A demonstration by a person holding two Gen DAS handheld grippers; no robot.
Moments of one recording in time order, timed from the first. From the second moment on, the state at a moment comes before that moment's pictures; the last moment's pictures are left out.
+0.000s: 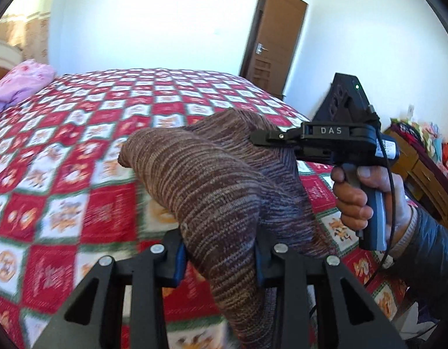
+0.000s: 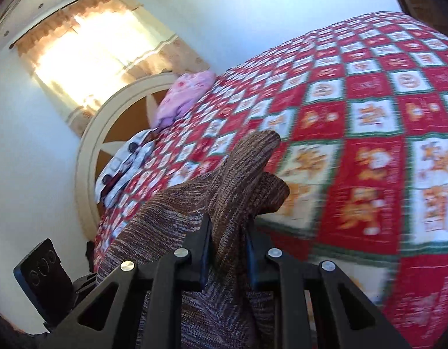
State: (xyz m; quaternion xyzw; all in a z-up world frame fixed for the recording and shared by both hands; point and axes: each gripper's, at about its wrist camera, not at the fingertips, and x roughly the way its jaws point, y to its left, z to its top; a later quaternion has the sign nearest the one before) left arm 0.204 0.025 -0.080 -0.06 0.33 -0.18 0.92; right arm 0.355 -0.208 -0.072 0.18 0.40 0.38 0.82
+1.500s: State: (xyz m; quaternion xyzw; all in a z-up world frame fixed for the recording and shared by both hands) left arm 0.109 0.169 -0.153 -0.11 0.37 -0.02 0.92; right arm 0.295 0.007 -0.115 -0.01 0.44 0.44 0.78
